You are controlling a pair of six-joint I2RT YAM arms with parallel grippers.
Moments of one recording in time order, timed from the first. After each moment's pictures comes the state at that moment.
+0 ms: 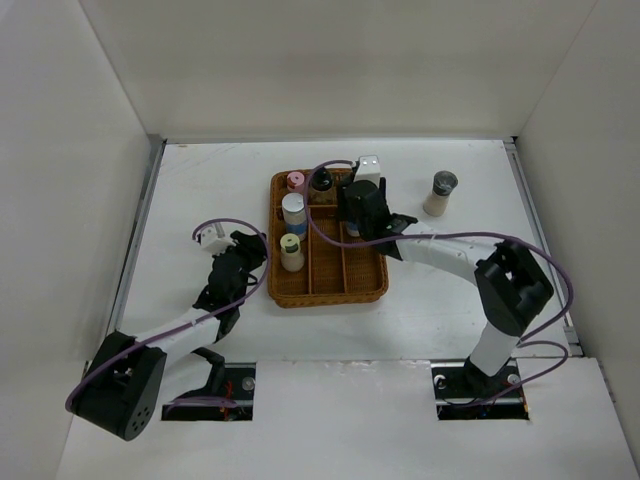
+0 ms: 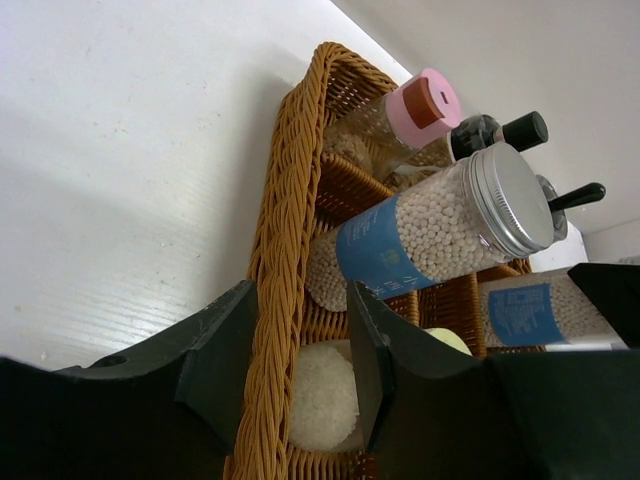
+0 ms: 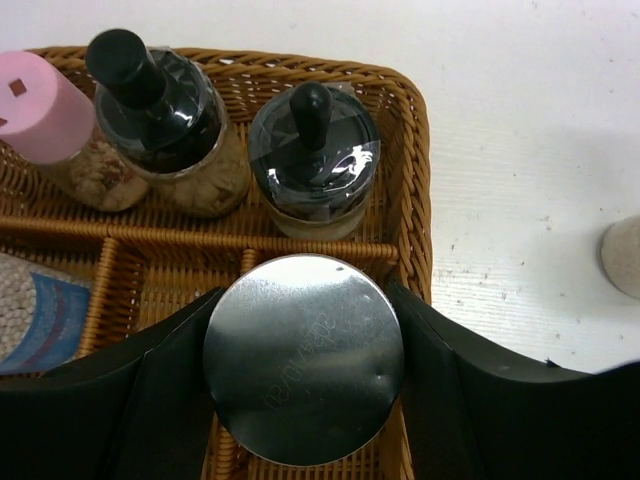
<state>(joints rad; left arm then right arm) -0.41 1.08 0.19 0.72 -0.39 -0.78 0.73 1.72 1.18 0.09 0.59 0.26</state>
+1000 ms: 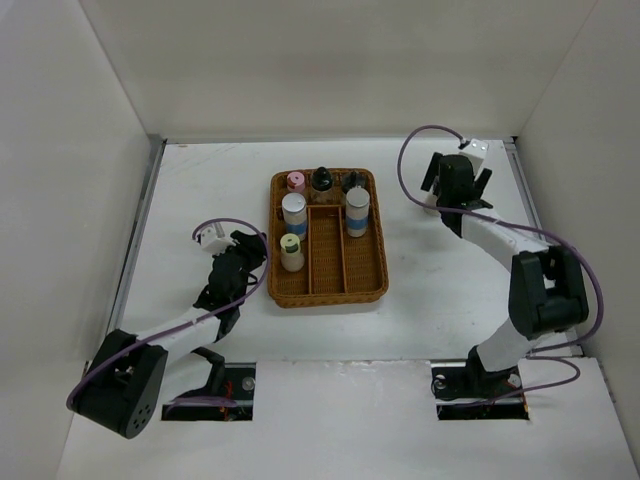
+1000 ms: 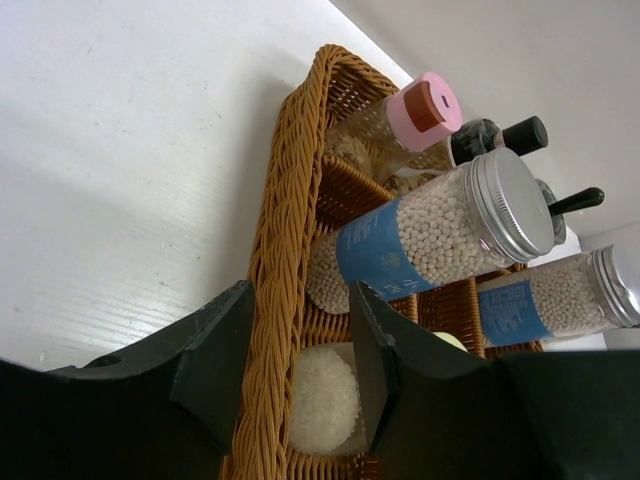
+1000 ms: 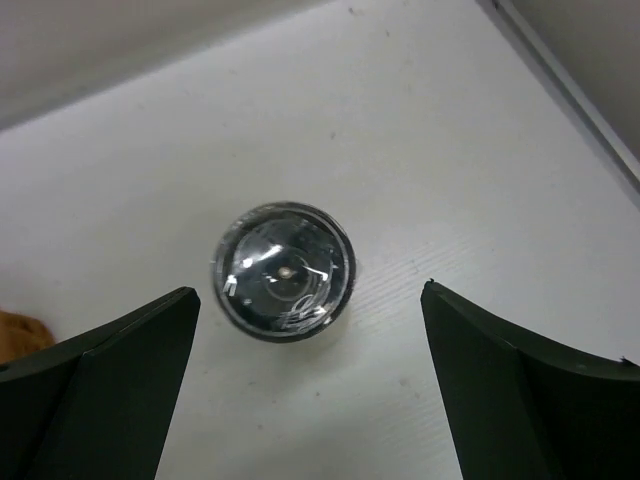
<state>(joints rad) -0.40 1.09 0.19 0.73 -0.38 -0.79 0.23 1.58 1.04 0.13 0.58 0.30</state>
